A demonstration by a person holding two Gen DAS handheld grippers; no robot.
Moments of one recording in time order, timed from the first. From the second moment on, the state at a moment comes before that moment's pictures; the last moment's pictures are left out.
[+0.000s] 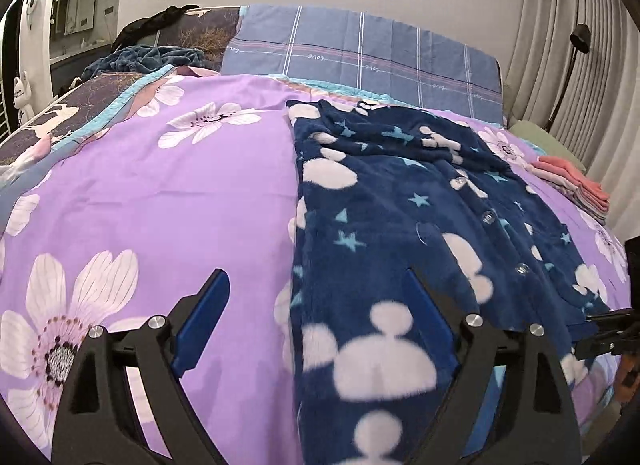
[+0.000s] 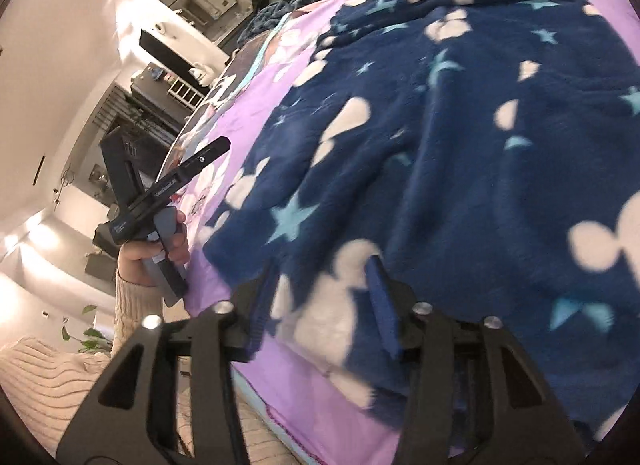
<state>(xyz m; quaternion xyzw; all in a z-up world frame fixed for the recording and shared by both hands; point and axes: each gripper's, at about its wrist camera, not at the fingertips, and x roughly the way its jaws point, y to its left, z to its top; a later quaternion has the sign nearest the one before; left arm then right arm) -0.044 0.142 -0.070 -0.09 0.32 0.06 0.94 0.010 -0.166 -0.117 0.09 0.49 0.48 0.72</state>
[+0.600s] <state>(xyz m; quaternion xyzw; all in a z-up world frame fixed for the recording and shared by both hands) -0.069 0.144 -0.077 -0.10 0.33 0.07 0.94 0.016 -0.139 -0.140 0.12 0.51 0.49 0.70</state>
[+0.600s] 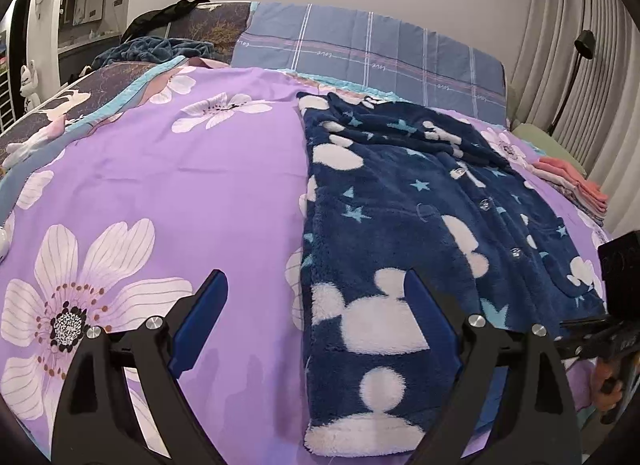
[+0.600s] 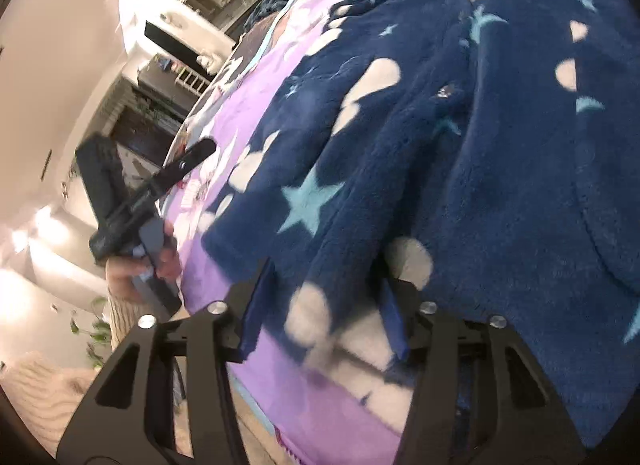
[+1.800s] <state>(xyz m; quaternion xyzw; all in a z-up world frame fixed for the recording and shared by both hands) -0.063 0.116 -0.114 -0.13 0.44 -0.08 0.89 0.038 -0.335 -0.149 0.32 0.48 0.30 0.76</state>
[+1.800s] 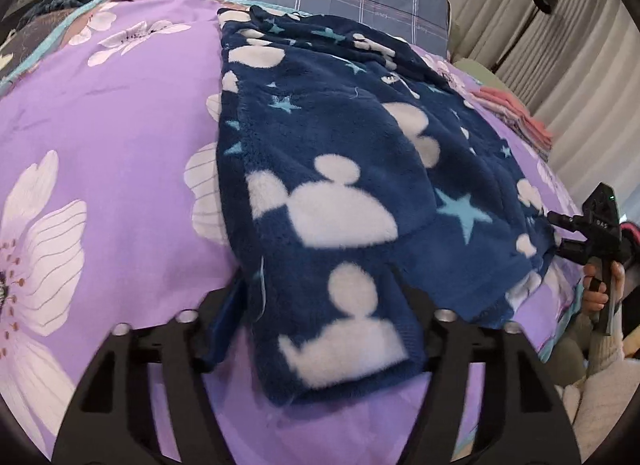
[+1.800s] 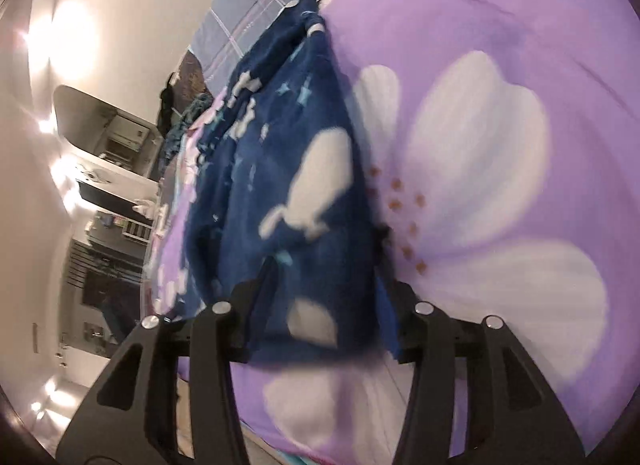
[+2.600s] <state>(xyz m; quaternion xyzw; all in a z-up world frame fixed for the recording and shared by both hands) -0.118 0.119 0.005 -0.13 0.26 -0.10 0.95 -0.023 -0.361 -0.044 0.33 0.32 0.39 0.80</state>
